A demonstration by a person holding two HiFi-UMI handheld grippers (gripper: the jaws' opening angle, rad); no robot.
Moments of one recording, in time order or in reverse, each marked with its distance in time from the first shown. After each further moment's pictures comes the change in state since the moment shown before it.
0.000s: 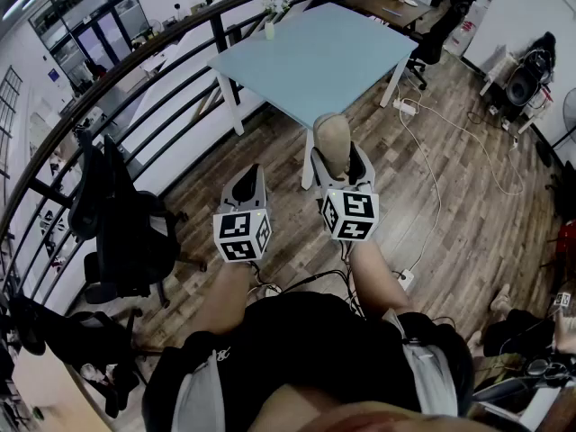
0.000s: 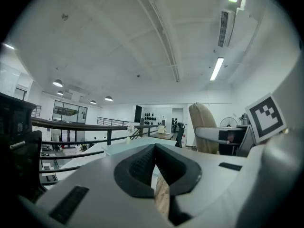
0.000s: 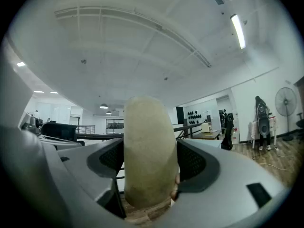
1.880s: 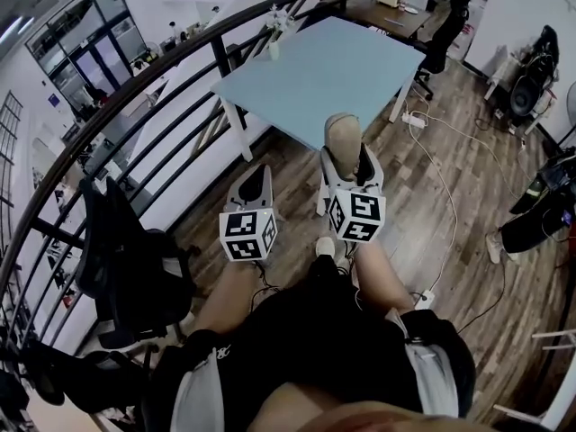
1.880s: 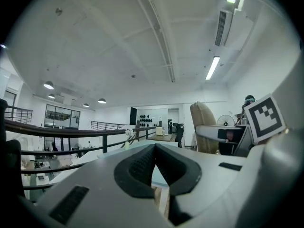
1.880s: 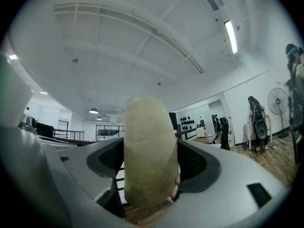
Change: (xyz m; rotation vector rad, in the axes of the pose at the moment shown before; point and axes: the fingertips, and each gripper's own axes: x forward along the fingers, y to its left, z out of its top) left arm 0.119 0.078 0.012 0.051 -0.017 -0.072; right arm 0.128 -0.011 -0.008 0.016 -0.084 -0.111
